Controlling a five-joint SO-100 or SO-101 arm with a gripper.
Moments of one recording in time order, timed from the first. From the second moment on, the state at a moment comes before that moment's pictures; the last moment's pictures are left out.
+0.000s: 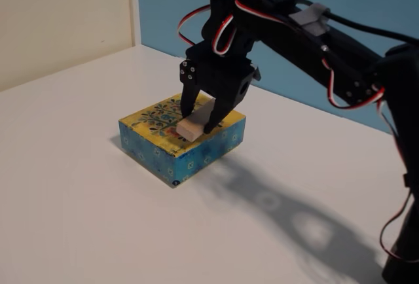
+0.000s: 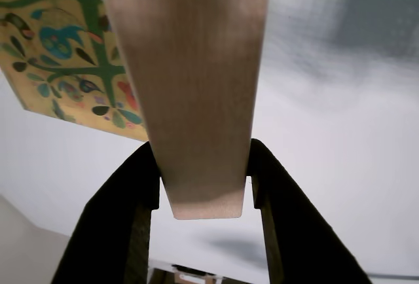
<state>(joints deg) 9.8 57.7 31.7 100.8 -3.3</state>
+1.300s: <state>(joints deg) 8.3 45.8 10.2 107.1 -3.9</state>
